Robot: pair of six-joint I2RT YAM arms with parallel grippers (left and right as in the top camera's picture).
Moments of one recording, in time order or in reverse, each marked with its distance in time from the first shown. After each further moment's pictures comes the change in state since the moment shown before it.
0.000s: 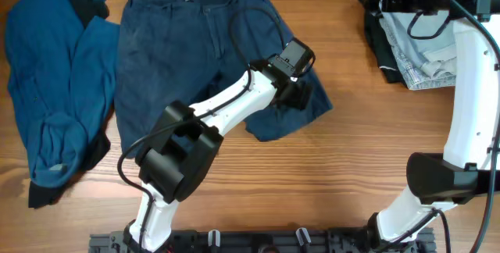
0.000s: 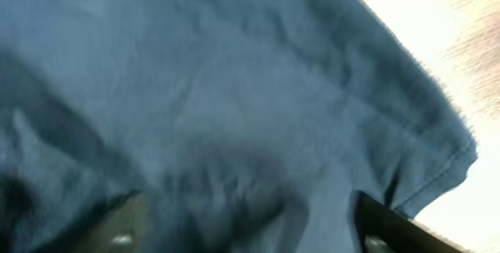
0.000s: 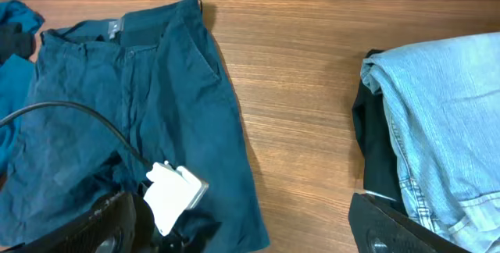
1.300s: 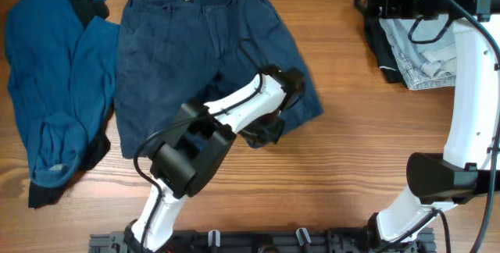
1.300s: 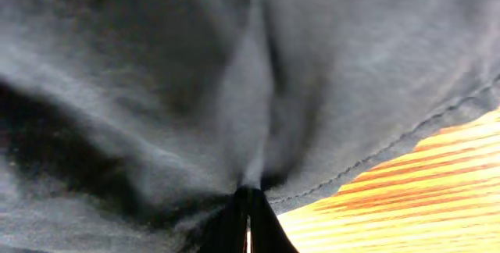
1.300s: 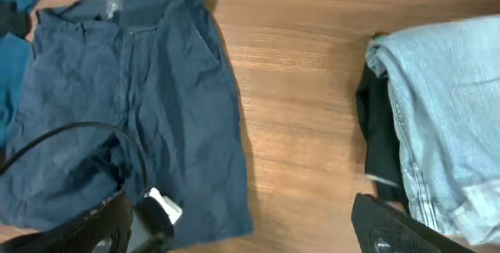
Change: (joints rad) left arm -0.035 0.076 0.024 -0.609 0.009 -0.023; right arm 0.000 0.000 0.000 -0.047 -0.007 -0.028
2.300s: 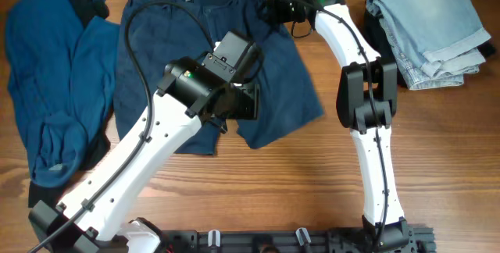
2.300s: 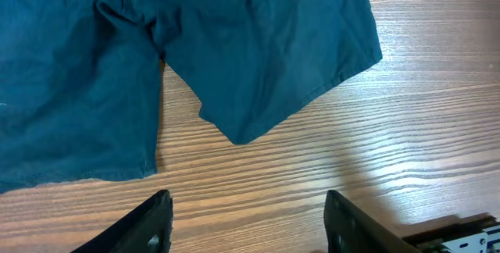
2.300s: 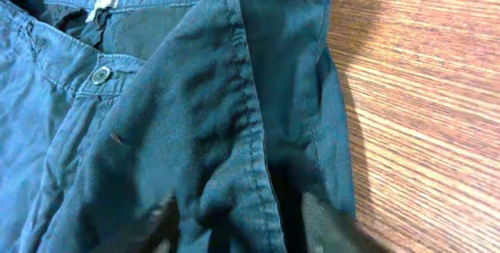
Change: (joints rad) left arm 0.127 -0.654 -0.042 -0.006 -0.008 -0.237; right arm 0.243 0.787 -0.014 0.897 -0.244 0.114
